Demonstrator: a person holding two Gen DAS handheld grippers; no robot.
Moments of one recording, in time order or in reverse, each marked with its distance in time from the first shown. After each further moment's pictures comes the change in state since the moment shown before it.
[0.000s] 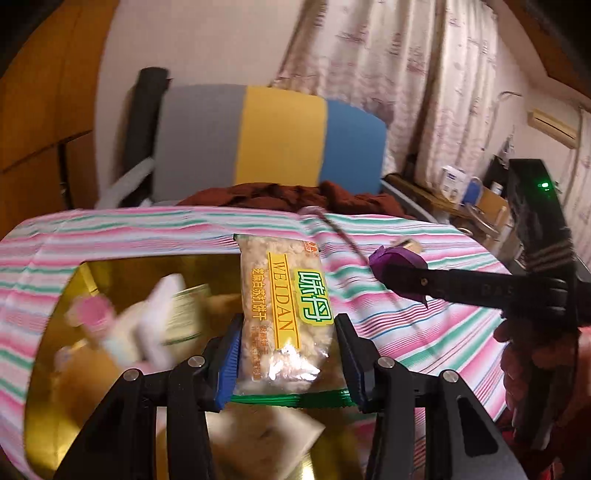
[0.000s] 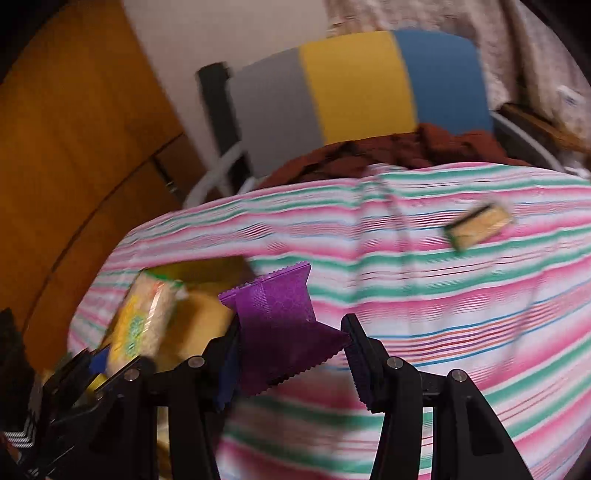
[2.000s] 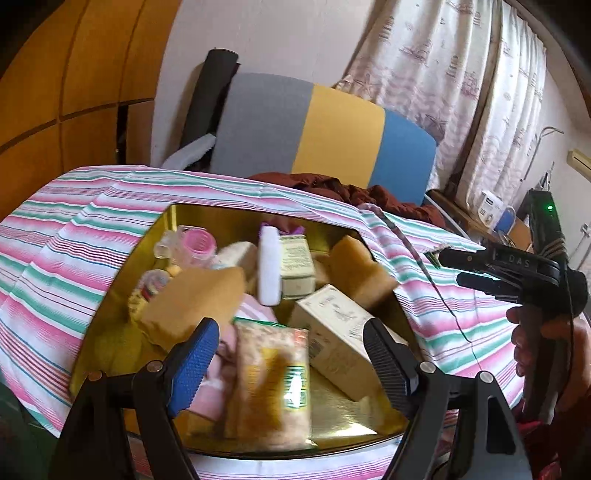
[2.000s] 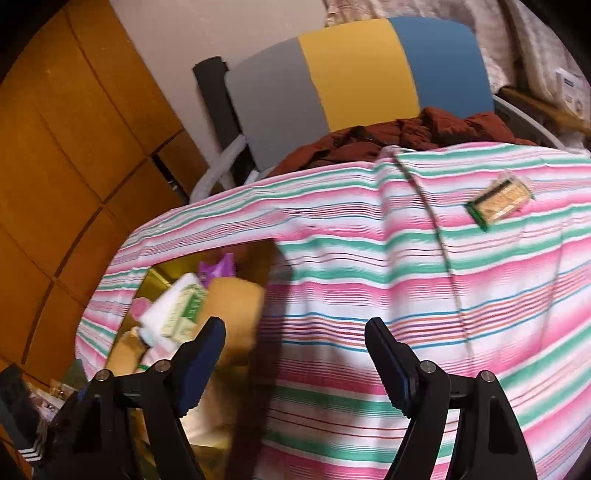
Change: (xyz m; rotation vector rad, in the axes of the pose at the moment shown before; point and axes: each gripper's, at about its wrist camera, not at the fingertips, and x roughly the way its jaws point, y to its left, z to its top) left arm -0.046 0.057 -0.051 -0.156 0.006 0.089; right arm 0.016 0.006 -0.009 0.080 0.018 -0.015
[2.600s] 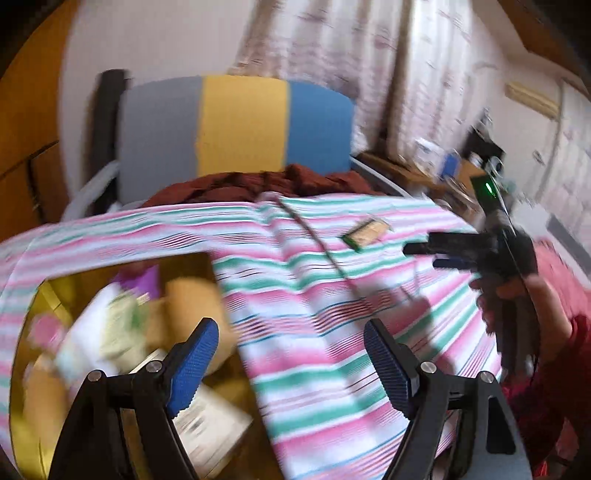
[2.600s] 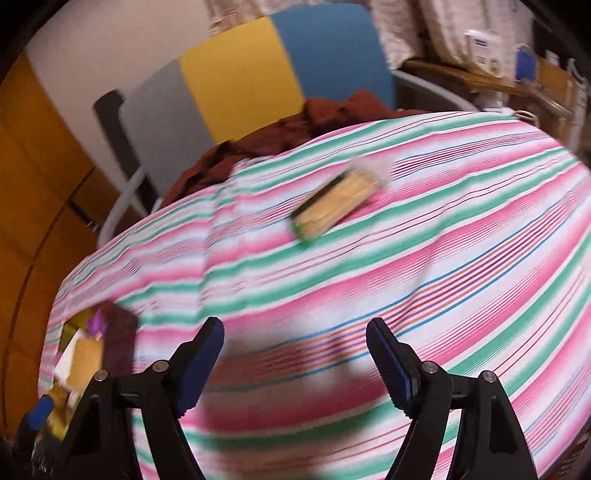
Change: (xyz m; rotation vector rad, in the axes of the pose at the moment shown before) left arm 0.066 -0.152 0.043 0.301 0.078 -0.177; right arm -0.026 -0.173 0.039 0.203 -0.004 -0.246
